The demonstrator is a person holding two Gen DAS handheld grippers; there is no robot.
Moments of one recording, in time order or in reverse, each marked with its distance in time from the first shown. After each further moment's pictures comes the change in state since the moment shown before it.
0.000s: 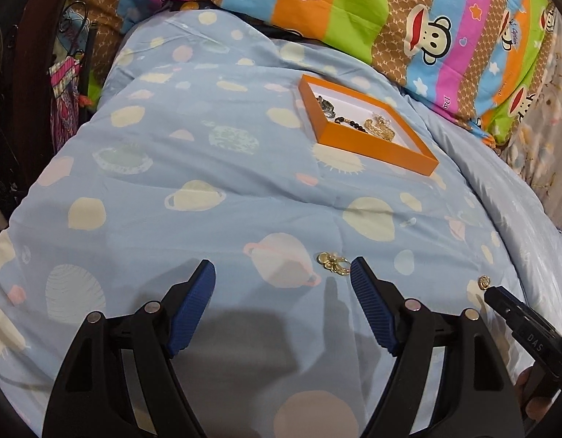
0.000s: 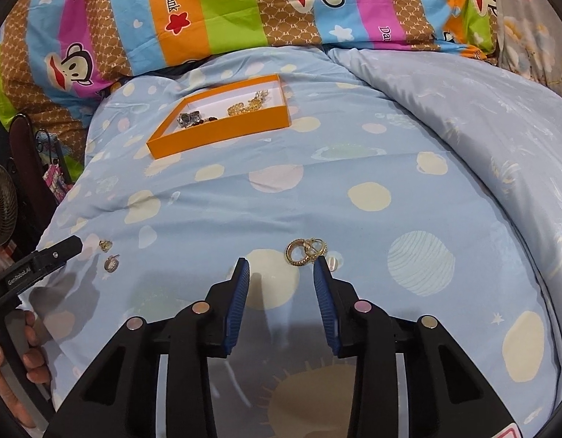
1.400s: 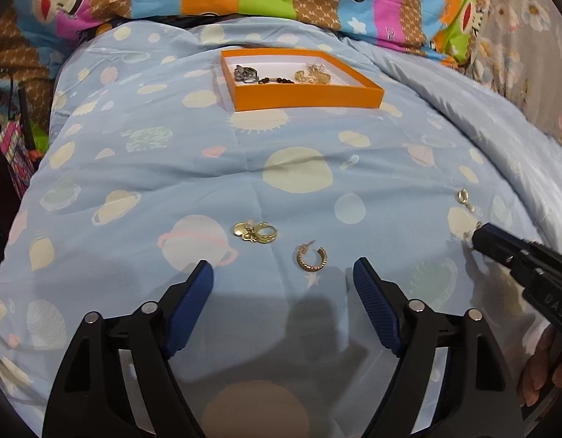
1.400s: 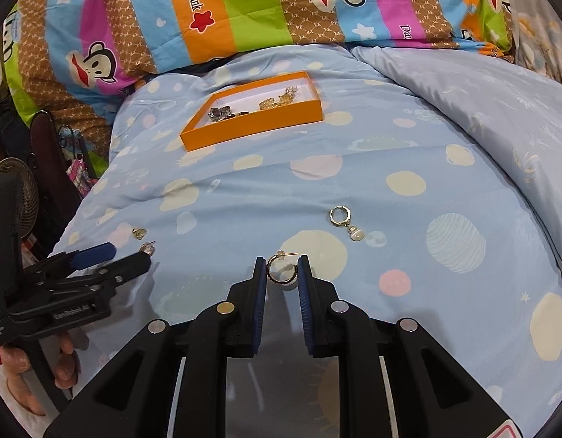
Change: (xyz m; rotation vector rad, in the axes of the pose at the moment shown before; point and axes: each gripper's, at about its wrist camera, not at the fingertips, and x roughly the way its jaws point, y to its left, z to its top) left arm 0.017 -0.062 -0.017 0.318 0.108 -0.014; right arm -0.013 0.019 -0.013 -0.005 -0.014 0.091
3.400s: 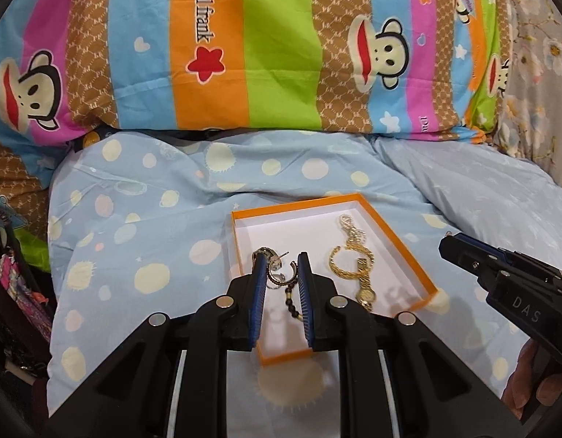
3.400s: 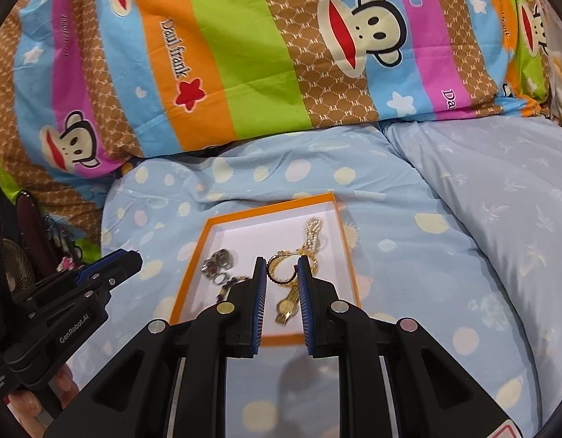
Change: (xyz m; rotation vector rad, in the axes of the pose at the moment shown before) left arm 0.040 0.026 0.210 0.003 -0.249 0.078; right arm 0.108 0.009 0.216 0.012 -0.139 0.046
